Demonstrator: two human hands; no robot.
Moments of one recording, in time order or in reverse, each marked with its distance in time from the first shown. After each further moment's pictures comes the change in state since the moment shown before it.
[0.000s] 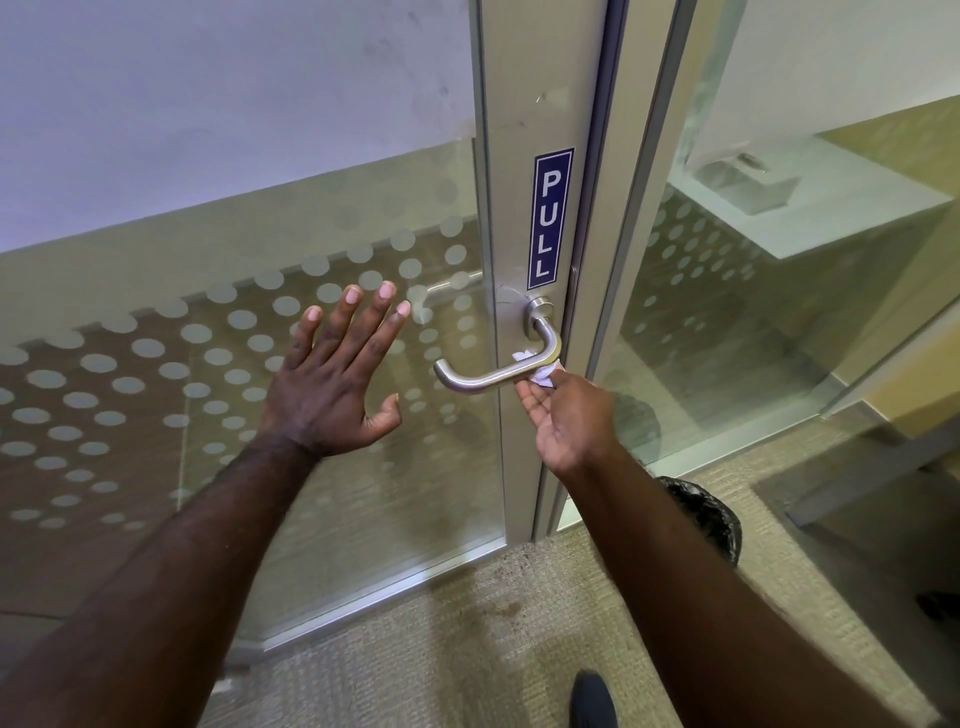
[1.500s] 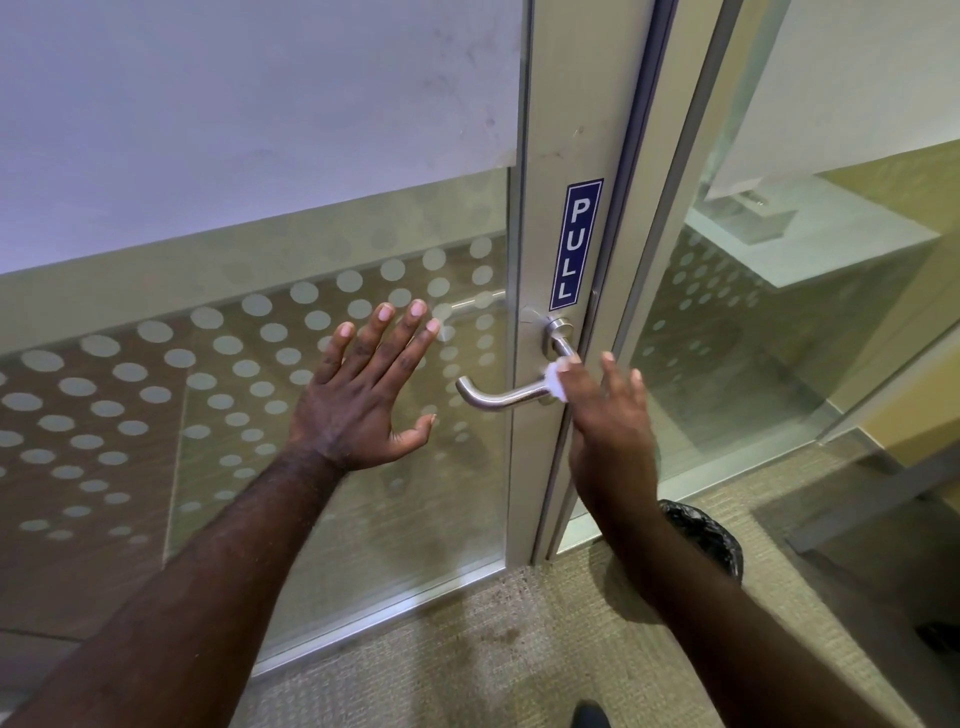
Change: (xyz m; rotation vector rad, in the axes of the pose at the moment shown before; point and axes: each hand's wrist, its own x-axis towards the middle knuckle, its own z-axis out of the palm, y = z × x) left_hand 0.000 0.002 0.003 0.017 0.039 -0.004; right_hand -0.002 0.007 -0.047 -1.482 -0.059 -1.475
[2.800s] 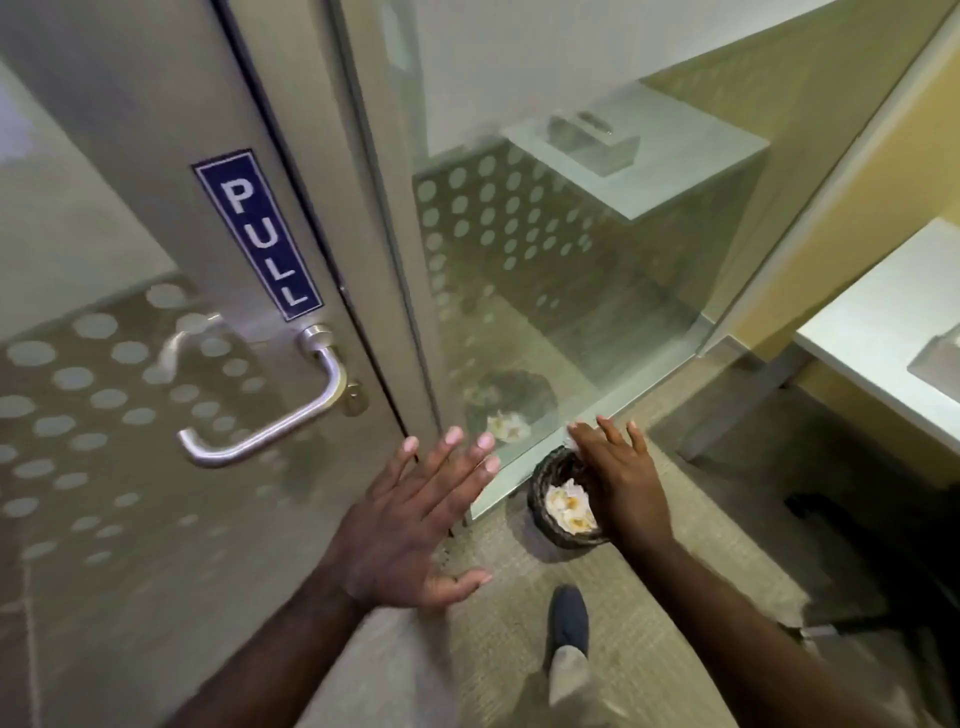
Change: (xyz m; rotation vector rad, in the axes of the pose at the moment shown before) left_hand 0.034 0.232 0.000 -0.586 -0.121 0.386; right_hand -0.094 0.229 -0.060 -0.136 -0.308 0.238
